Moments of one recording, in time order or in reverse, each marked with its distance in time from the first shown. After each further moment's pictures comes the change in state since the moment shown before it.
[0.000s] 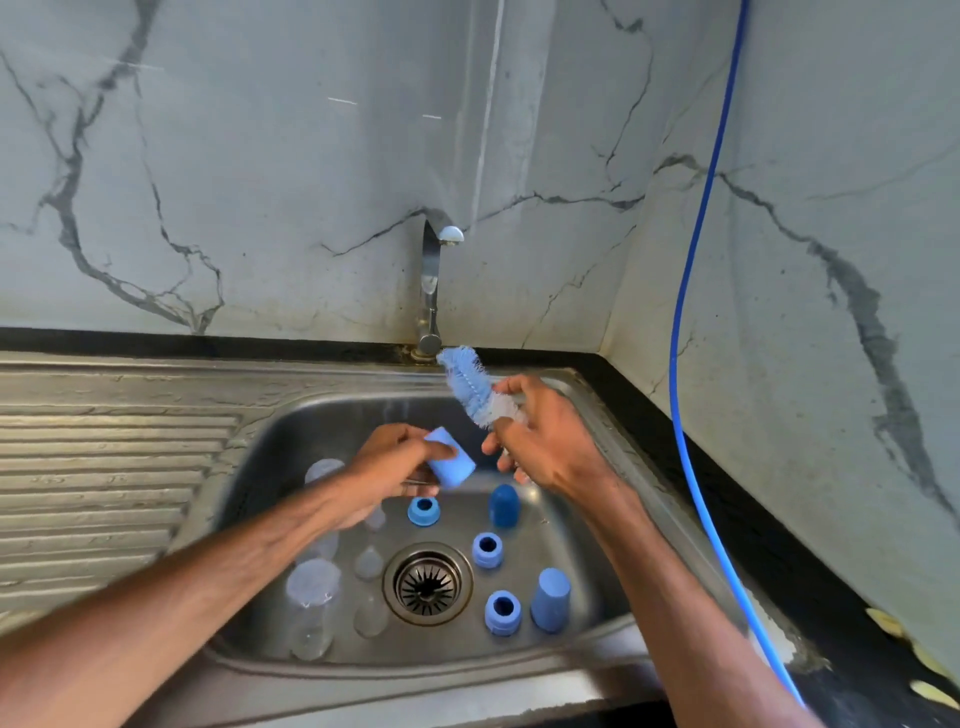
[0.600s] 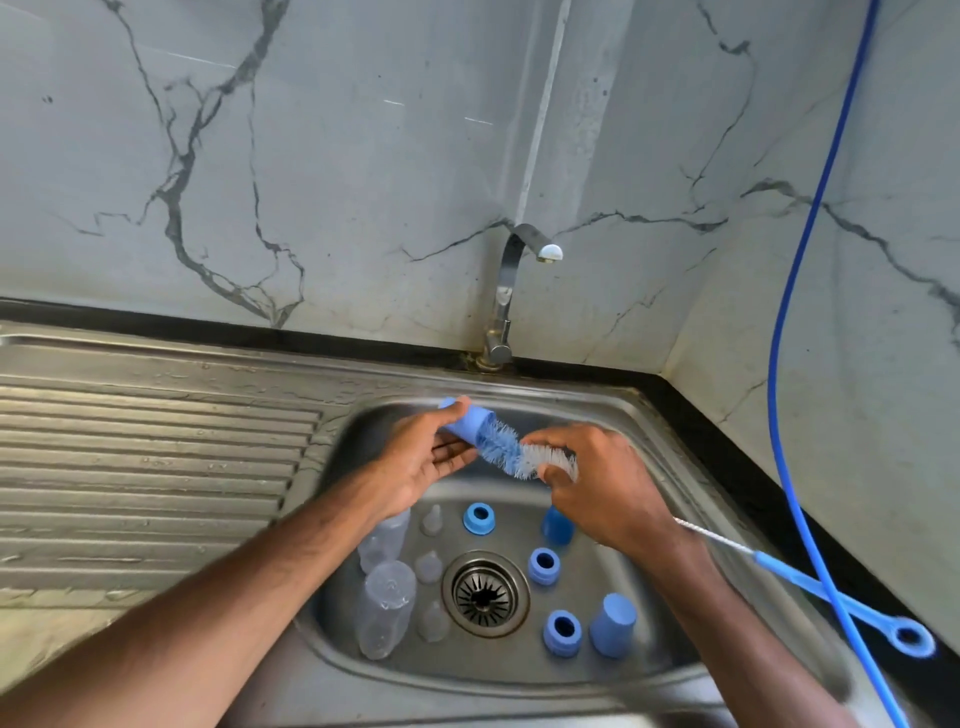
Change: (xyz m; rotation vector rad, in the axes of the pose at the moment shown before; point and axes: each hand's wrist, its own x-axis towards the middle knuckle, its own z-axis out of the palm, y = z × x) left_hand 0.012 0.003 -0.047 -0.600 0.073 -0.016; right_hand -0.015 -0.014 0.025 -0.555 0.031 -0.233
